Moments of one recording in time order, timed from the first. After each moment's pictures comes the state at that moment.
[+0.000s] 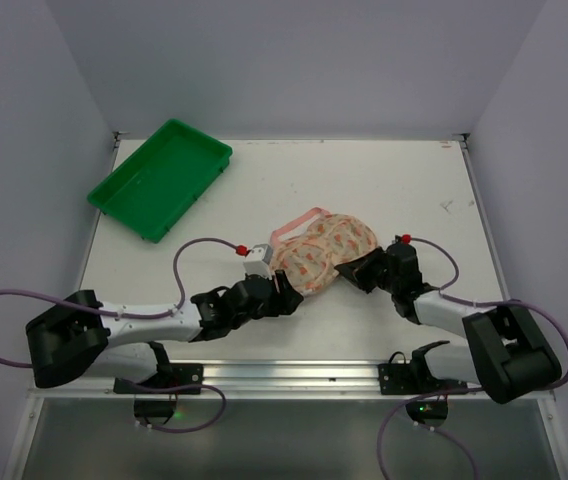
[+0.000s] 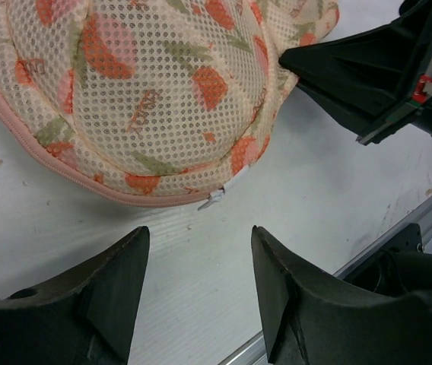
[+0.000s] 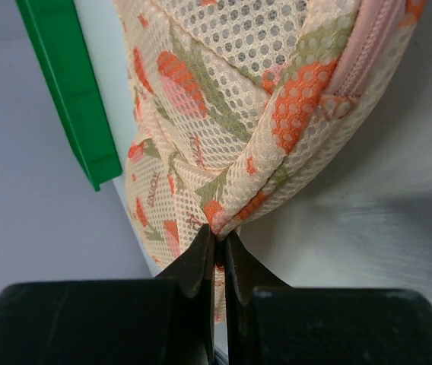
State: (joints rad) left arm -1.10 1.27 0.49 0.20 -0.31 -0.97; right arm 0.33 1.28 0.27 0.42 -0.26 1.29
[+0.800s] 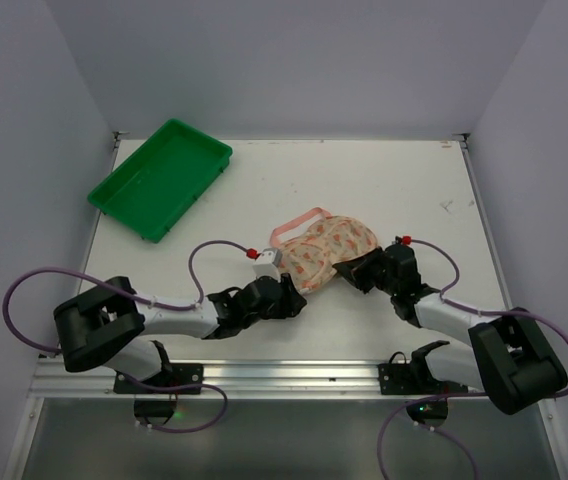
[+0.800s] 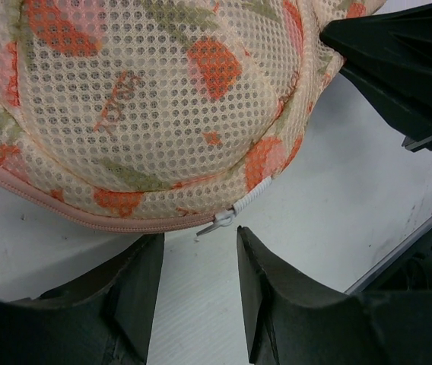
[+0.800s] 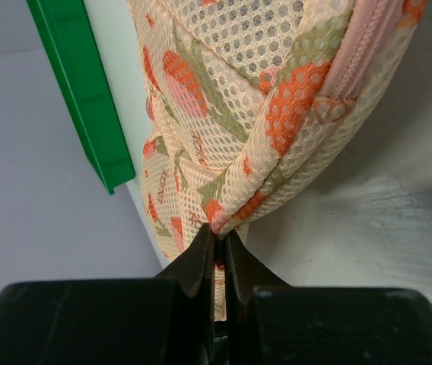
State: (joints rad) left arm -1.10 1.45 0.50 0.31 -0.28 -0.97; right arm 0.38 1.21 0.27 0.39 -0.20 1.37
